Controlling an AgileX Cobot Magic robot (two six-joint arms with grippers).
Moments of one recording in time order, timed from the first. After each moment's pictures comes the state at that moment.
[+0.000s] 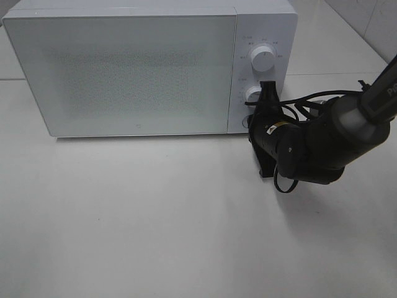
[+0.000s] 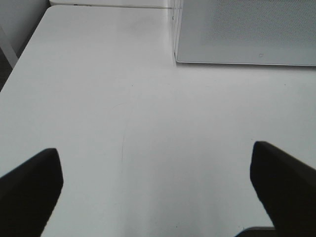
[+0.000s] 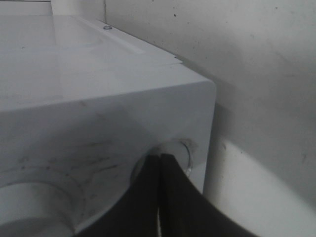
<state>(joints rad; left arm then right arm) 0.05 0.00 -0.52 -0.07 1.08 0.02 0.51 2.12 -0.86 0.56 -0.85 1.32</state>
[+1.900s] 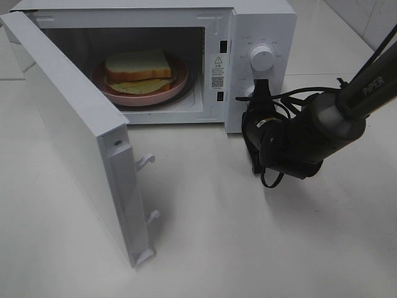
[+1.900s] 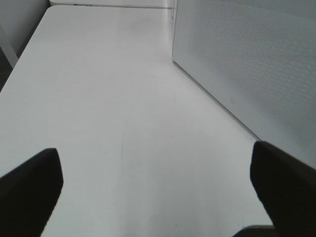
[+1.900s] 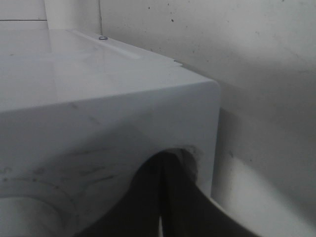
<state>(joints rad) 0.05 0.00 -0.52 -0.07 1.08 0.02 0.53 2.16 -0.97 0.73 -0.83 1.22</state>
